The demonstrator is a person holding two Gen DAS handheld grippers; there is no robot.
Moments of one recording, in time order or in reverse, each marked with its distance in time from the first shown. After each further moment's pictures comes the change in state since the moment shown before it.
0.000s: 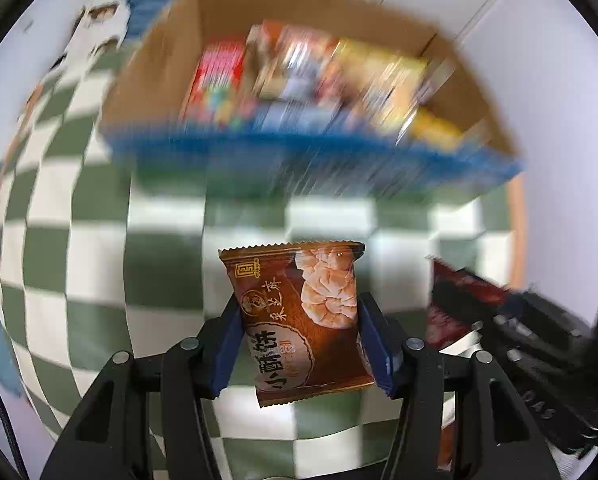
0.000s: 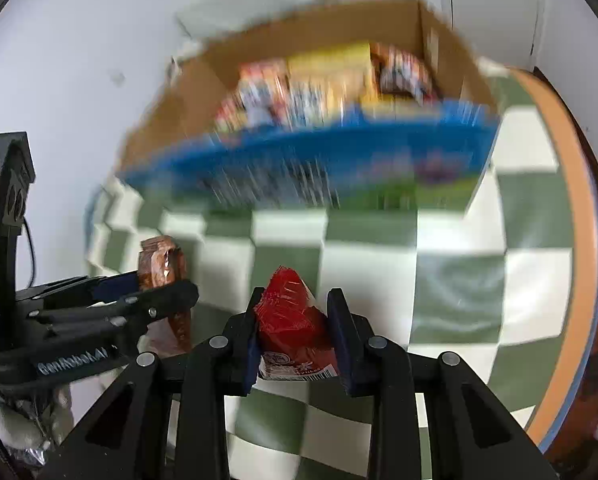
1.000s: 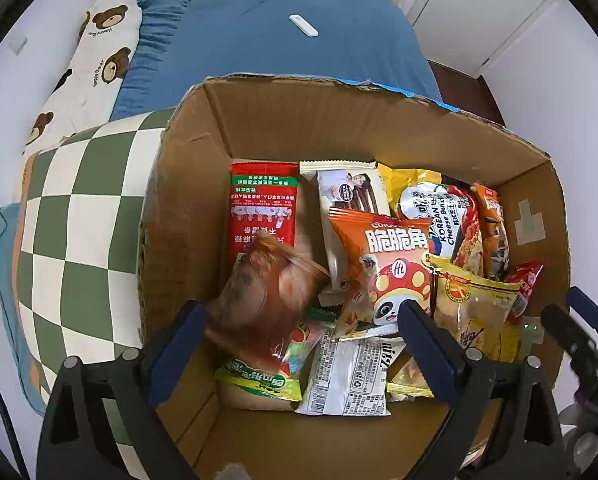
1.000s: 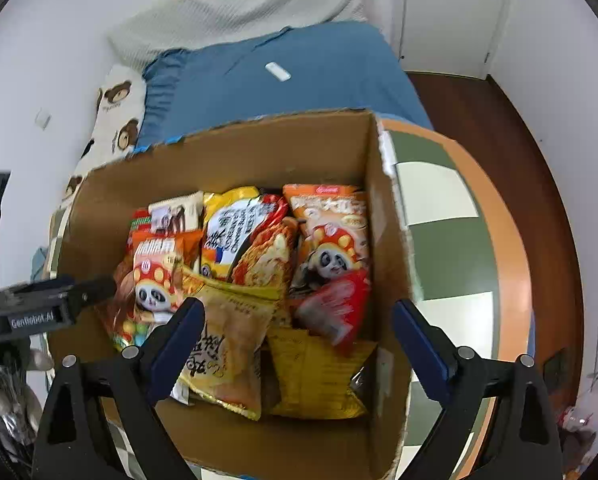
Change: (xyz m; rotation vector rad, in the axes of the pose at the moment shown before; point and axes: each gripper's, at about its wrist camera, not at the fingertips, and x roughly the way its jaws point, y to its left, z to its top) left arm 0.045 0.090 0.192 -0.055 0.098 0.121; right arm 0.043 -0.049 0.197 0.068 0.040 -0.229
